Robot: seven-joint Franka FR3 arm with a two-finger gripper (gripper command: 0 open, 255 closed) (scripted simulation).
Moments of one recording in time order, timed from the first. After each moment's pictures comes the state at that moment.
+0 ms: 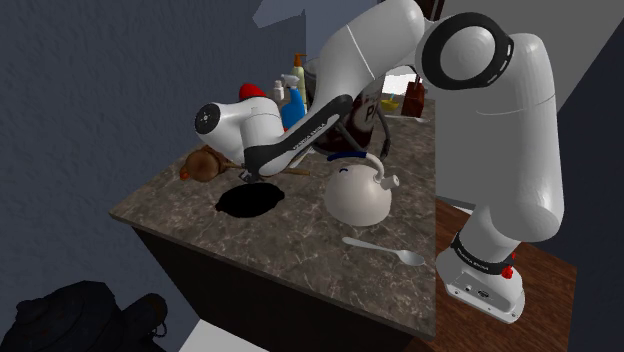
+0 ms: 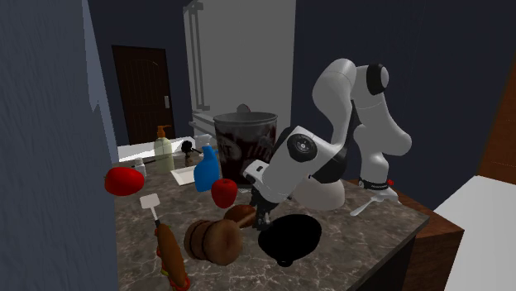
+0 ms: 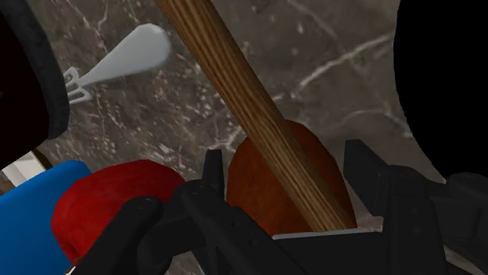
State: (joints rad) arm 0.16 0.52 0.43 -1.72 -0.87 1.92 0.93
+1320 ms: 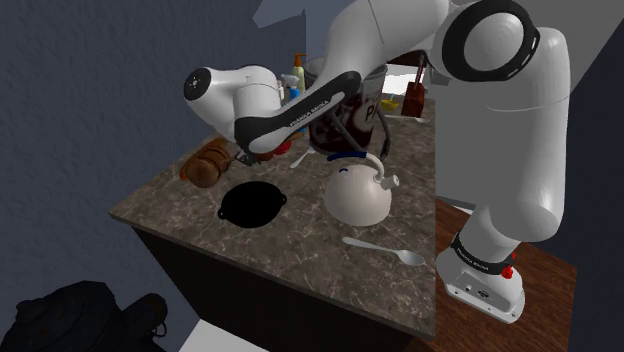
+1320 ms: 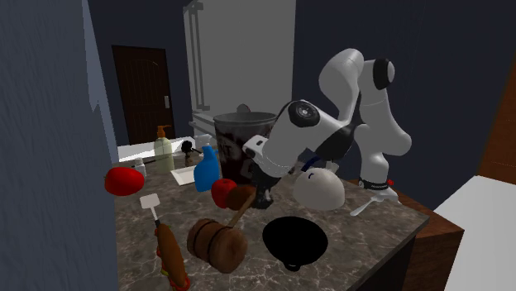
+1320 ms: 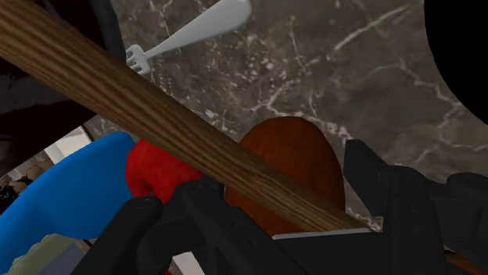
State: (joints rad) arm 0.14 0.43 0.46 -1.67 -0.80 1.82 0.83
